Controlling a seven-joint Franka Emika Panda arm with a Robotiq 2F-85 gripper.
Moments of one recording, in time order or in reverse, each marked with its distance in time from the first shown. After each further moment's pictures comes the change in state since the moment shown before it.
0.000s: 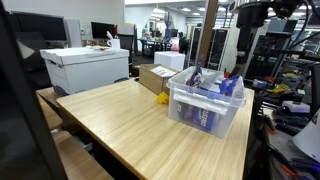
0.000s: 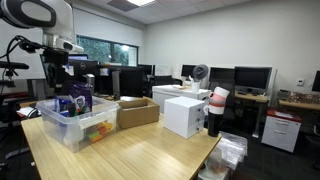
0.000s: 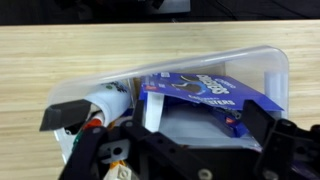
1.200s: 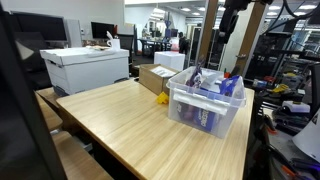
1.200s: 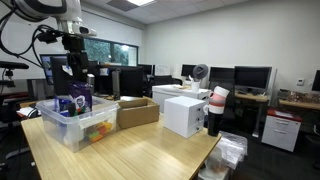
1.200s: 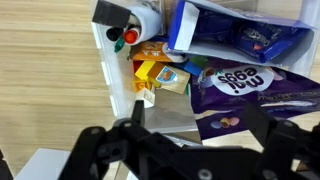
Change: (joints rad) arm -0.036 0.063 -0.038 0.139 -0.148 0.111 -0.056
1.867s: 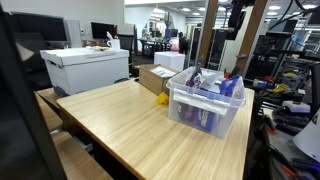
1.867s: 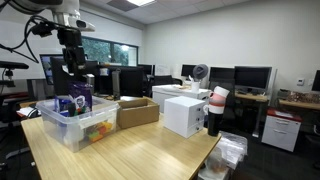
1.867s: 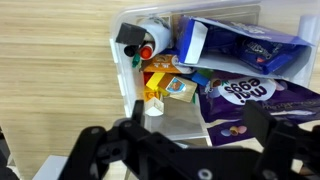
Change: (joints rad) arm -0.011 -0.066 -0.038 0.000 -0.010 -0.095 -0.032
